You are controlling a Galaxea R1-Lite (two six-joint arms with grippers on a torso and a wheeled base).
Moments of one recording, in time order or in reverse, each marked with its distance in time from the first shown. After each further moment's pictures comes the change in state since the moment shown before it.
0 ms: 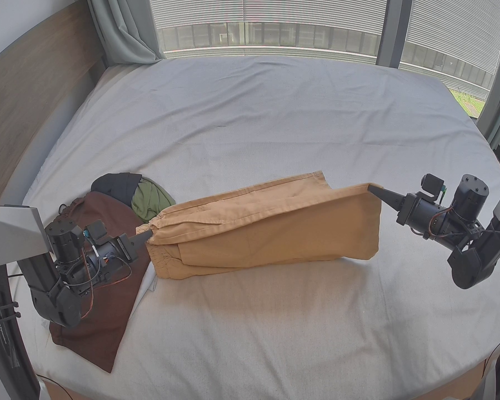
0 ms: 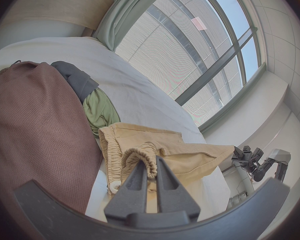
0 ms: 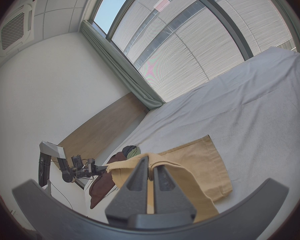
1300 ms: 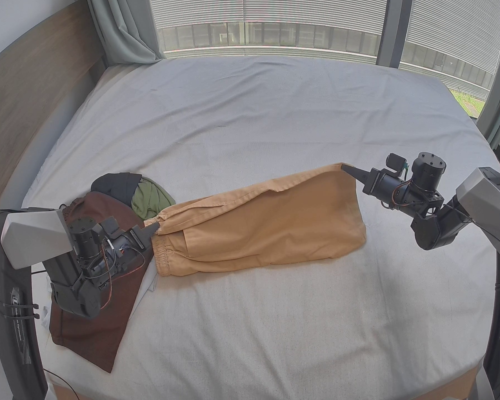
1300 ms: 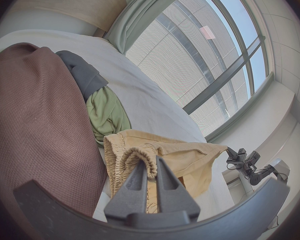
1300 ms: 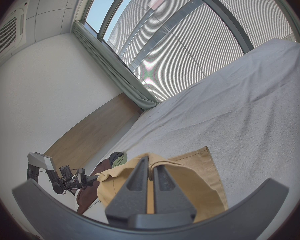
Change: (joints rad) left arm -0.030 0.164 -0.206 0.000 0.112 -0.087; right arm 0.016 0.301 -0.595 0.301 -0.027 0.015
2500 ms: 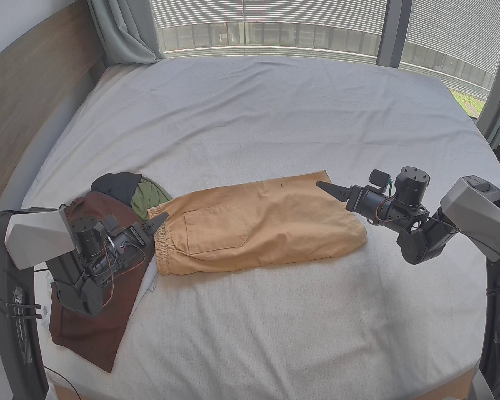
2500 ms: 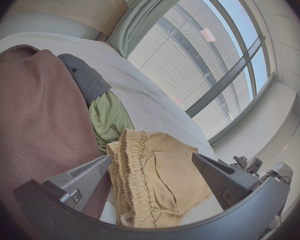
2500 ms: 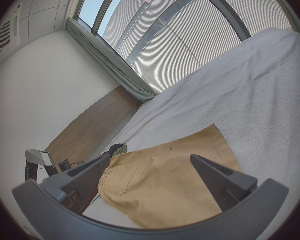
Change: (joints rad) left arm 0.002 0.021 -0.039 -0.001 0.041 0.002; right arm 0.070 0.047 0.049 -0.022 -0.052 0.000
